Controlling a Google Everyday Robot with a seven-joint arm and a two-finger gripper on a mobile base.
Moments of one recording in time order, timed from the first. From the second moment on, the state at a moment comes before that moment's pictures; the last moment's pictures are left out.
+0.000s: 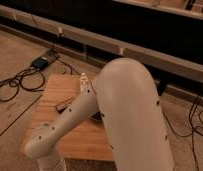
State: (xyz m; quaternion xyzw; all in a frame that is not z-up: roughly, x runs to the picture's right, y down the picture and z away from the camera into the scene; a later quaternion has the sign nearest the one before) arm -0.180 0.420 0.619 -0.44 0.32 0.41 0.74
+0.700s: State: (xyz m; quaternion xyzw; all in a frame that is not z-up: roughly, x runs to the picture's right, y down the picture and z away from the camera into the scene) arm -0.181 0.430 0.600 -0.46 0.29 0.39 0.74
